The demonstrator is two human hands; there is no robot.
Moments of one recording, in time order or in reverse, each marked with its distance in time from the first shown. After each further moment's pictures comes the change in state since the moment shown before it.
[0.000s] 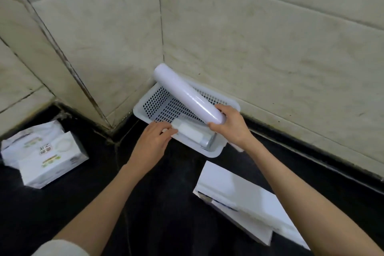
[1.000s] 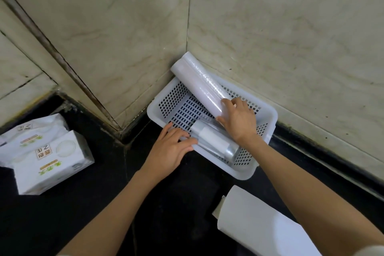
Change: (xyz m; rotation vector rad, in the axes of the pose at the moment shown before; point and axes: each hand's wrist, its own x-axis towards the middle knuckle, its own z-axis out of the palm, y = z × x) left_hand 0.014 -0.053 0.042 -0.097 -0.159 -0.075; right_hand 0.110 0.040 0.087 -0.542 0.043 -0.081
